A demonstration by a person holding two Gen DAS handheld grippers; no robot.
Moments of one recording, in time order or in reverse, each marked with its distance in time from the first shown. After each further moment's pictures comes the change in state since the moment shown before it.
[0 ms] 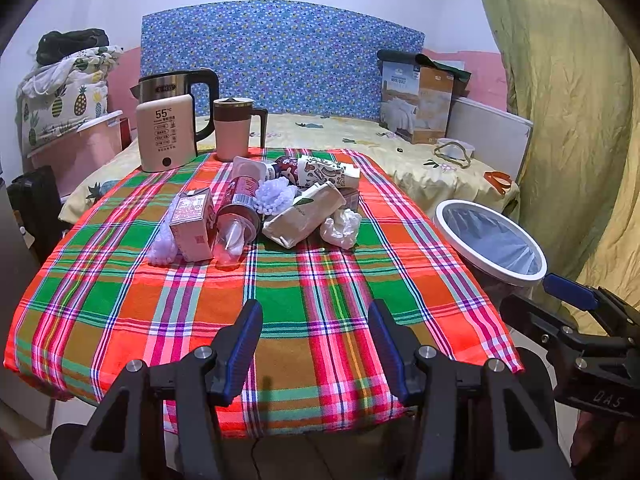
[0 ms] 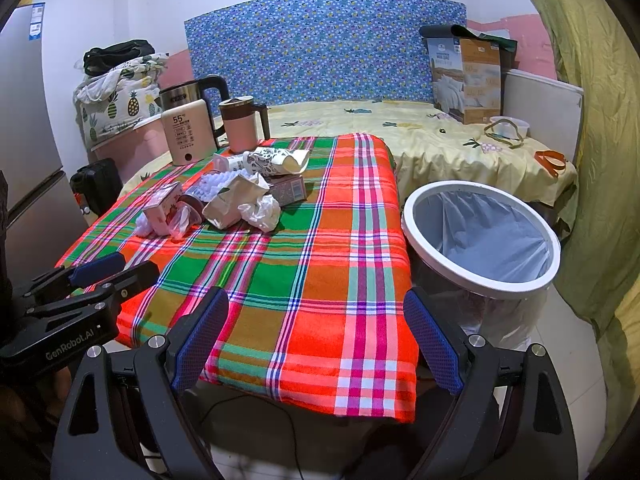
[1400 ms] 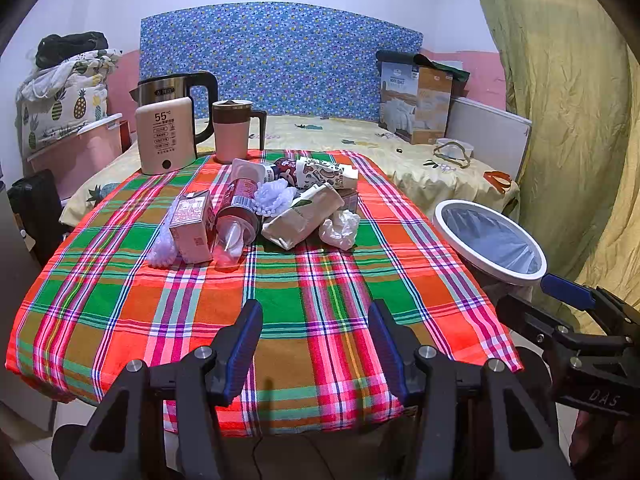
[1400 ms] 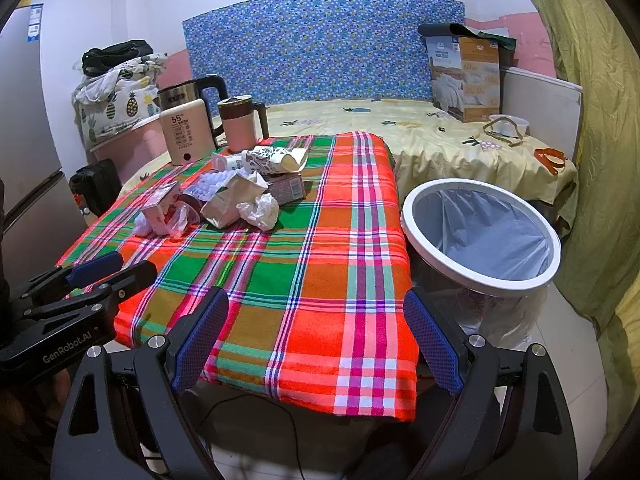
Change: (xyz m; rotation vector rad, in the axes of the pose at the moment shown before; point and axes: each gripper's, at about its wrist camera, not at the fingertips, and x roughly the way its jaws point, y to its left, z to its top) left arm -0.001 -0.001 -0.001 0.001 -0.003 0.001; right arm -0.001 -0.001 0.001 0.003 0.003 0.001
